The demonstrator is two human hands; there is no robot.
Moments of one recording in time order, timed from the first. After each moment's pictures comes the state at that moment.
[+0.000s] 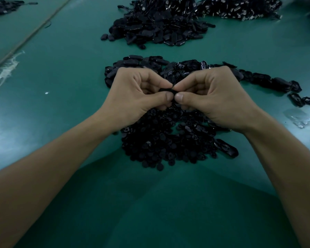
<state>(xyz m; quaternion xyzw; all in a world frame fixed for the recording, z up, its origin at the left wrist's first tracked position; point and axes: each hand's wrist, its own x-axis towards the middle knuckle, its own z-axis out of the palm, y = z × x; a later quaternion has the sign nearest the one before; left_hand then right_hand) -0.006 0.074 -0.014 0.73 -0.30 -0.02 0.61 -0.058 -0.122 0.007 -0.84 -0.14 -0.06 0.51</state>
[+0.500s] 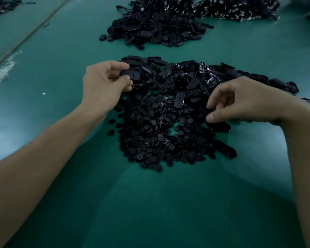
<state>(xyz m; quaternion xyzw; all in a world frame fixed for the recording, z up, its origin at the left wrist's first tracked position) 0.040 0.102 -0.034 0.78 -0.09 0.09 0.62 -0.063 -0.183 0.023 -0.94 -0.02 0.11 0.32</state>
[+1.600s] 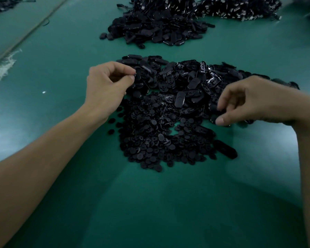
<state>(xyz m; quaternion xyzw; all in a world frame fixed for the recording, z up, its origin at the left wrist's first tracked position) 0.035 0.098 -0.033 0.80 -0.12 0.12 0.58 -0.067 -0.194 0.028 -0.94 -0.01 0.13 0.32</state>
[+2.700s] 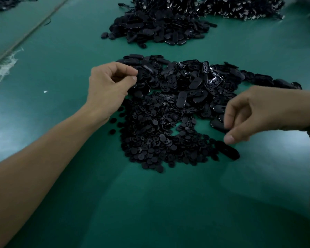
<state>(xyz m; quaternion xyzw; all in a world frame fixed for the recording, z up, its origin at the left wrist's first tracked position) 0.035 0.098 -0.034 0.80 -0.12 0.12 0.58 -0.078 -0.188 0.041 -0.92 0.00 0.27 0.29</state>
